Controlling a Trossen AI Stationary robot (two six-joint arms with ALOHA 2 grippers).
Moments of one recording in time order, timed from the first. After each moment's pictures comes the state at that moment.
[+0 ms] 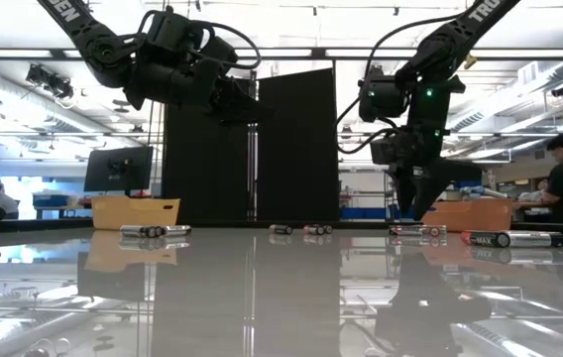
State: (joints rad) left arm 0.37 1.45 0.67 0.55 0.34 0.21; right arm -0.46 1.62 0.93 -0.65 0.14 -0.79
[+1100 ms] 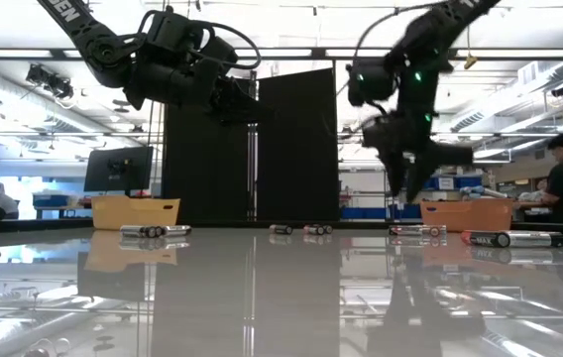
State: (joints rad) left arm 0.37 1.45 0.67 0.55 0.33 0.21; right arm -0.41 1.64 1.09 -0.82 0.25 -0.88
